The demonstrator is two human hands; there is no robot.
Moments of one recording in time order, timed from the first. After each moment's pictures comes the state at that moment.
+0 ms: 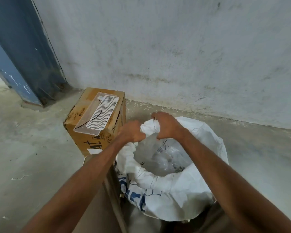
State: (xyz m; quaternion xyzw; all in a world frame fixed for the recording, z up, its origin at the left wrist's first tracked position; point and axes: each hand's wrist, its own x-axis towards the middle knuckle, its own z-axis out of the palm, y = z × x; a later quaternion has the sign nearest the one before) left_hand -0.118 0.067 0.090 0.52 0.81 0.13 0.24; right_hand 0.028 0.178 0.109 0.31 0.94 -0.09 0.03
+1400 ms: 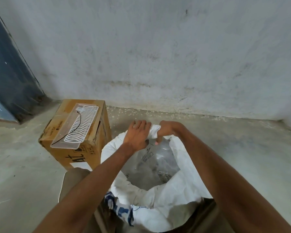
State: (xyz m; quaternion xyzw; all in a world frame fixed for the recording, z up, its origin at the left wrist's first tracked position) left_hand -0.056 0.134 0.049 0.71 0.70 0.01 -0.12; right_hand 0.088 0.227 0.125 0.49 0.81 -0.27 0.18
